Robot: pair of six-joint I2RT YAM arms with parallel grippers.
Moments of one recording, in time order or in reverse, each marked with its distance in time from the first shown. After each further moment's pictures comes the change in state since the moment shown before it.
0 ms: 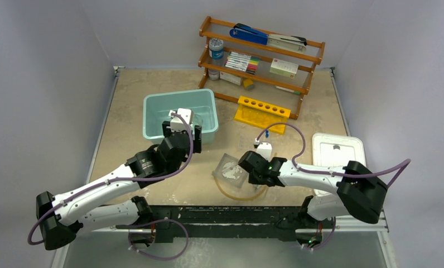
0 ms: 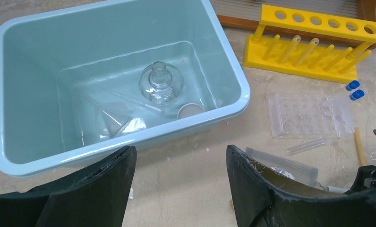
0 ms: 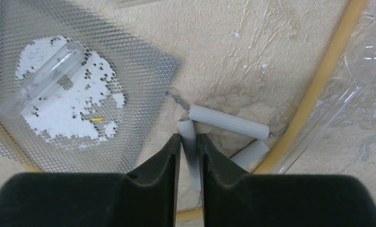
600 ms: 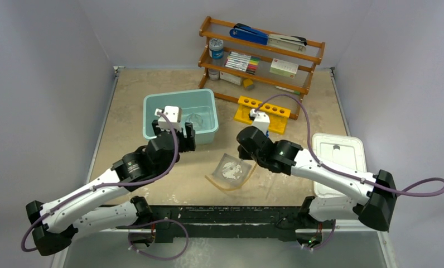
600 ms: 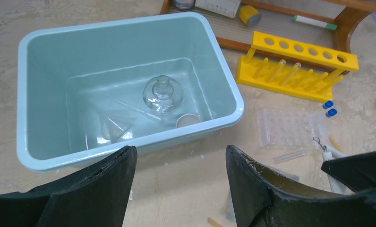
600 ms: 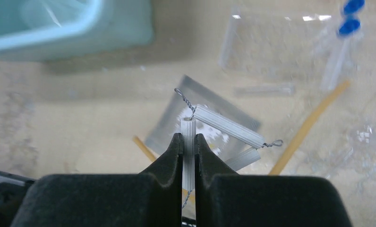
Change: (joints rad) left arm 0.000 -0.082 0.035 -0.052 -0.005 -0.018; right arm 0.005 -0.121 0.327 -0.118 0.089 -0.099
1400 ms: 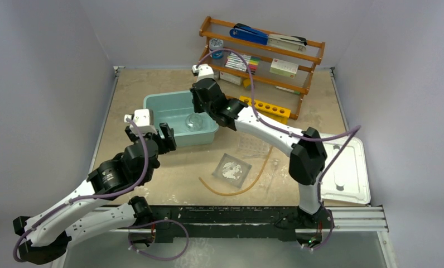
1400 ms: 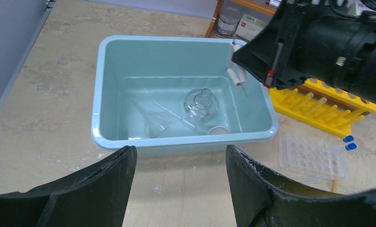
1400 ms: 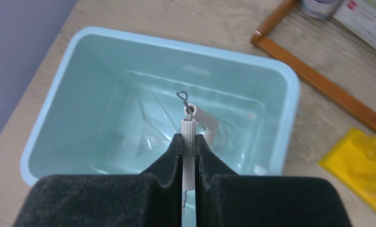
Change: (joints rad) left arm 0.000 -0.168 0.056 -0.196 -0.163 -0.069; right arm -0.119 0.686 0.758 0.343 -0.129 -0.535
